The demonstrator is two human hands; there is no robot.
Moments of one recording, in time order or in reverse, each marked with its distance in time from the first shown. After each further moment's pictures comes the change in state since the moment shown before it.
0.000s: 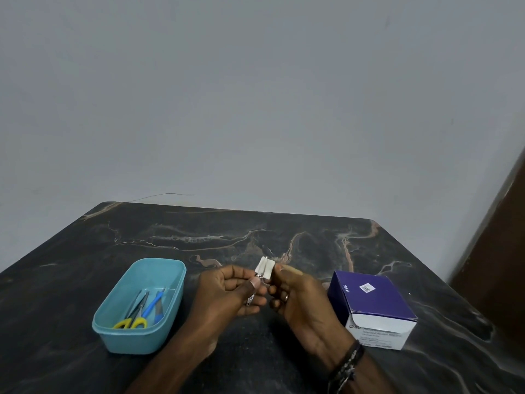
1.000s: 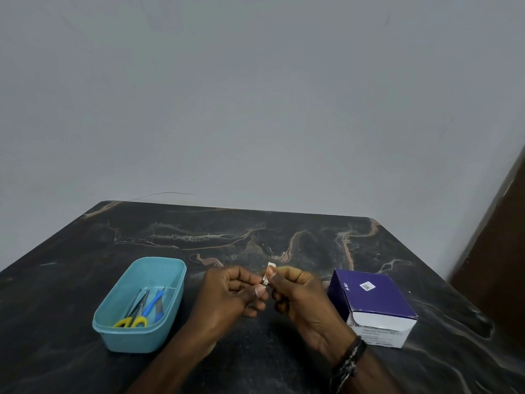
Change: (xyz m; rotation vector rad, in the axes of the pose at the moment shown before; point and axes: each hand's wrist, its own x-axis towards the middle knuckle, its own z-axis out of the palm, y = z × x) left_hand 0.001 -0.004 -0.004 0.149 -0.079 0.104; right_hand -0.004 0.001 -0.007 -0.202 -0.030 -0.102
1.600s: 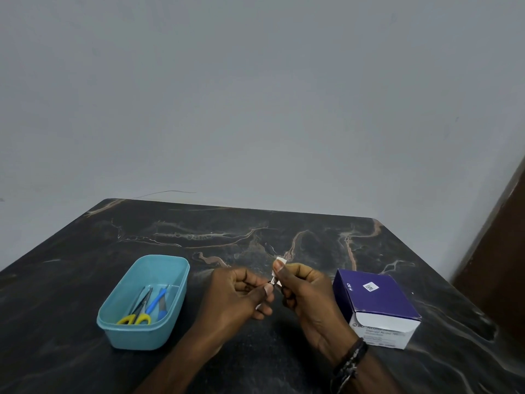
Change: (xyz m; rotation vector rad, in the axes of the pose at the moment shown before) left_hand -0.002 -0.001 0.006 0.038 0.021 0.027; right_hand -0.001 -0.002 0.001 0.016 0.113 -0.069
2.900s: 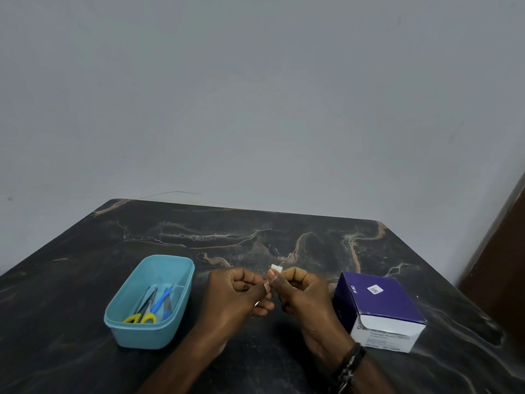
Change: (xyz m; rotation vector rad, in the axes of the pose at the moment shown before) left_hand 0.001 -0.002 -0.002 -0.102 0.081 -0.034; right_hand -0.008 0.001 0.010 -0.119 -0.026 -0.074
